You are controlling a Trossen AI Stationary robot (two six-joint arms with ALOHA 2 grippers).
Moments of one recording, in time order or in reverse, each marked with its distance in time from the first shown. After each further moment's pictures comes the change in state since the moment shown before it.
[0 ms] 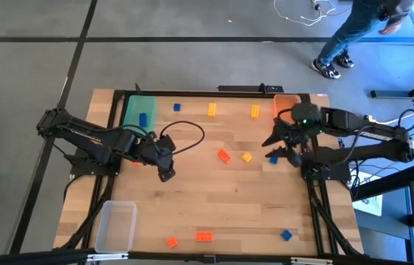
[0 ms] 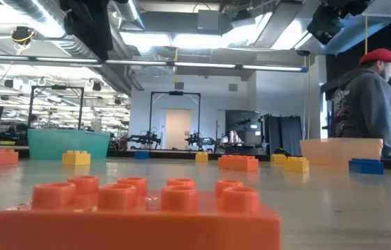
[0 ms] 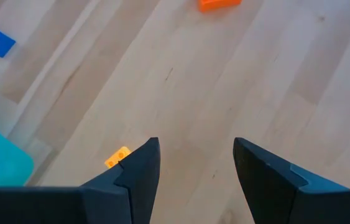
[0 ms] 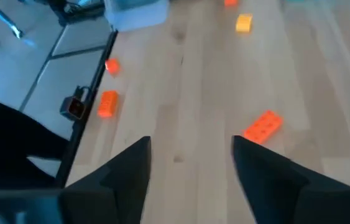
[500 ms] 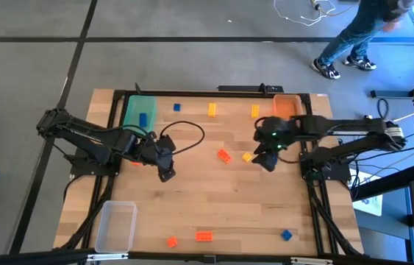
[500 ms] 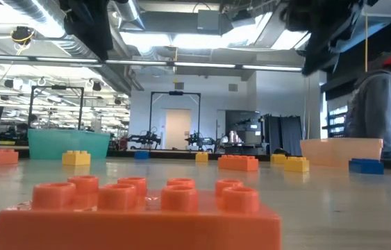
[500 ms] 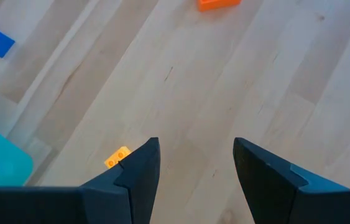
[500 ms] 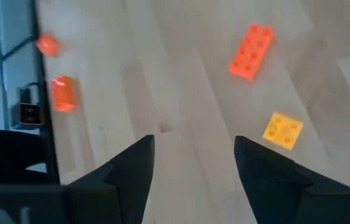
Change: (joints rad) left arm 0.000 0.000 0.000 0.000 0.002 0.000; right arm 0.106 0.282 0.000 -0.008 0.167 0.366
